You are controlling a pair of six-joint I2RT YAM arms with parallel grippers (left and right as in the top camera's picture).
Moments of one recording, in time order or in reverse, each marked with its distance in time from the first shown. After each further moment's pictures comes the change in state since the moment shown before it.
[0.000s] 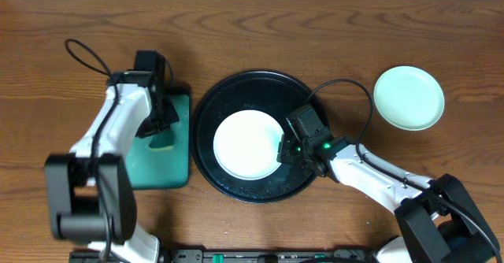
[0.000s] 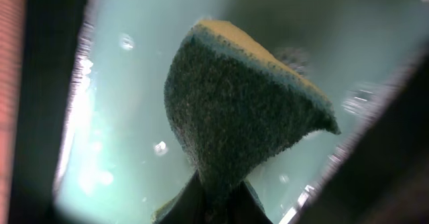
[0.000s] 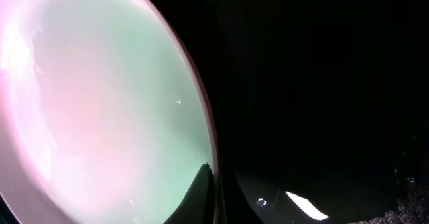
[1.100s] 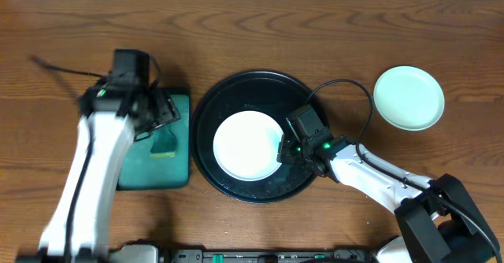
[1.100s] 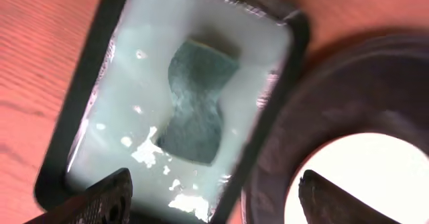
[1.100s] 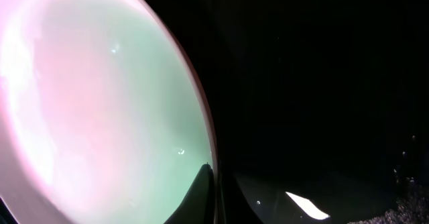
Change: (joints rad) left arm 0.000 -0.392 0.000 -0.089 0.097 -0.015; right arm 0.000 0.000 0.000 0.000 0.000 0.000
